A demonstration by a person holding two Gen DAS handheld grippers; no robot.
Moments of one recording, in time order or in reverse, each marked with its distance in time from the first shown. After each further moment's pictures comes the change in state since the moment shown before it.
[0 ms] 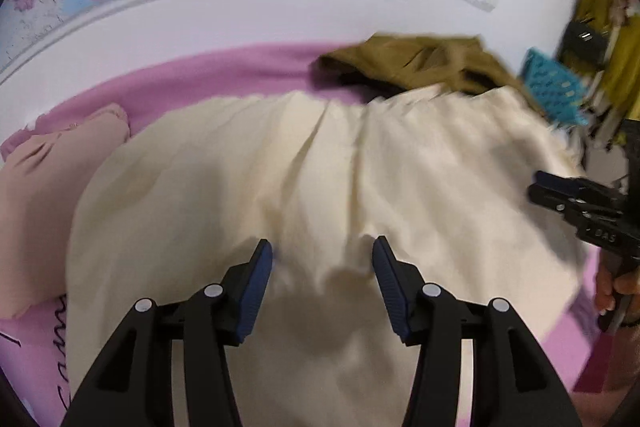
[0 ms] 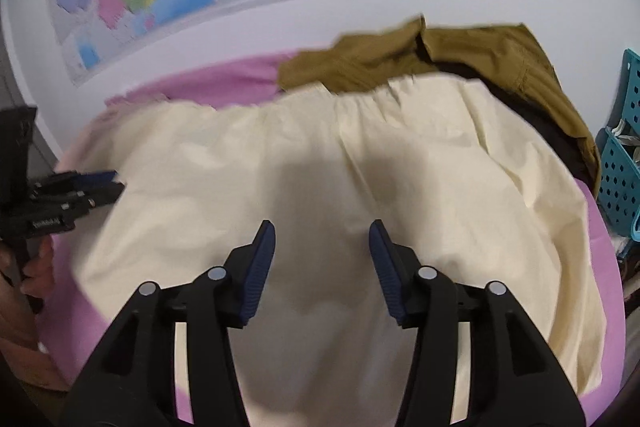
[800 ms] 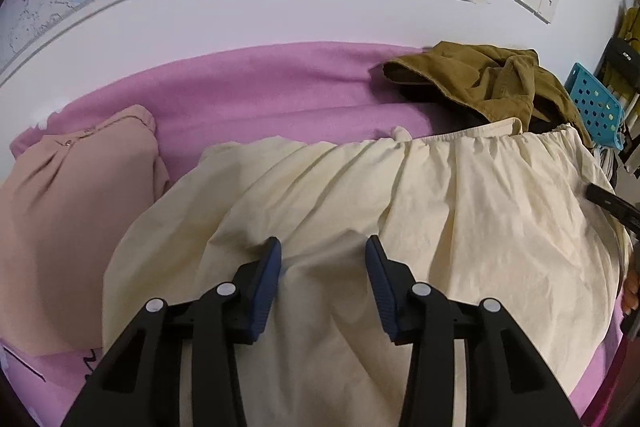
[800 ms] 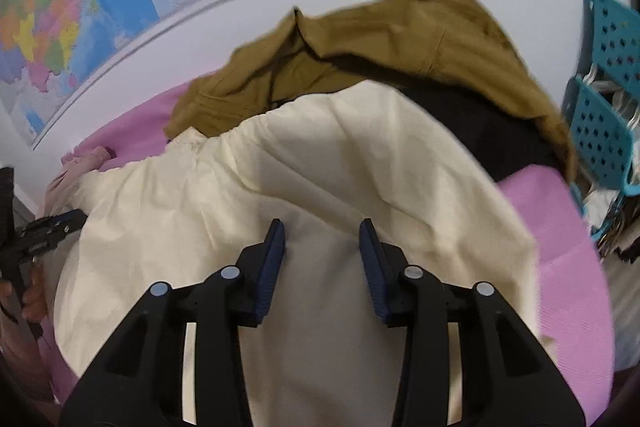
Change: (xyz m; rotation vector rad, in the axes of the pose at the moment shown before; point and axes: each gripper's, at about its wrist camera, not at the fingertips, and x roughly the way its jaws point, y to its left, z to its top) left arm 0.009 0.040 0.038 -0.067 0.020 0.067; right arm -0.011 -0.074 0.022 0.191 -0.050 -0.034
